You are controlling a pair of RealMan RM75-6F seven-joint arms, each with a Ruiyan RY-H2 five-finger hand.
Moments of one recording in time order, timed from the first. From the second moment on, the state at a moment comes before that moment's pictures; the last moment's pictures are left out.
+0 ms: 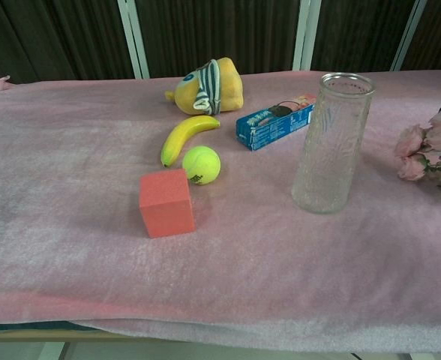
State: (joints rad) left arm -0.12 -1.08 -0.03 -1.64 1.47 1.42 0.05; right arm 0.52 -1.80 0.07 -0.34 -1.50 1.17 0.47
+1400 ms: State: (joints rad) left arm -0.11 -1.08 -0.02 -1.63 1.48 1.43 0.03; right arm 0.63 -1.45 0.43 -1.34 -1.47 1.62 0.79
